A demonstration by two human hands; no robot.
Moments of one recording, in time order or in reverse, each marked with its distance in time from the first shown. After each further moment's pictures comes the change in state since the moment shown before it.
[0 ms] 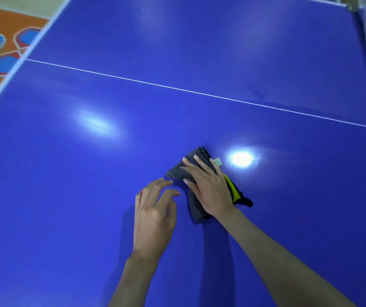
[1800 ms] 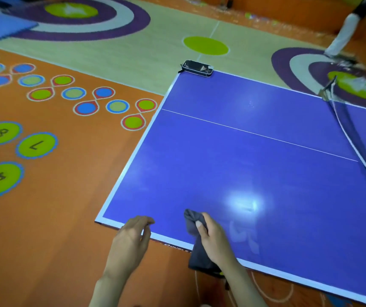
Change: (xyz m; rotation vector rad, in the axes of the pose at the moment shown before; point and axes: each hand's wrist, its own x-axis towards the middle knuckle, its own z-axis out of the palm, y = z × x) left_hand -0.246 -0.287 -0.471 -0.105 -0.090 -0.112; right_hand -0.130 -0.570 -0.038 0.447 -0.139 0.485
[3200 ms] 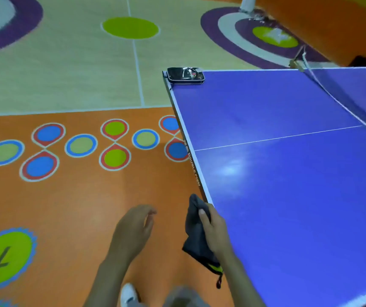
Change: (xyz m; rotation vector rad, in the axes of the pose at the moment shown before) left_hand 0.610 -0.326 -0.231 0.032 -0.446 0.426; right_hand 0.448 -0.390 0.228 0.453 0.490 0.339
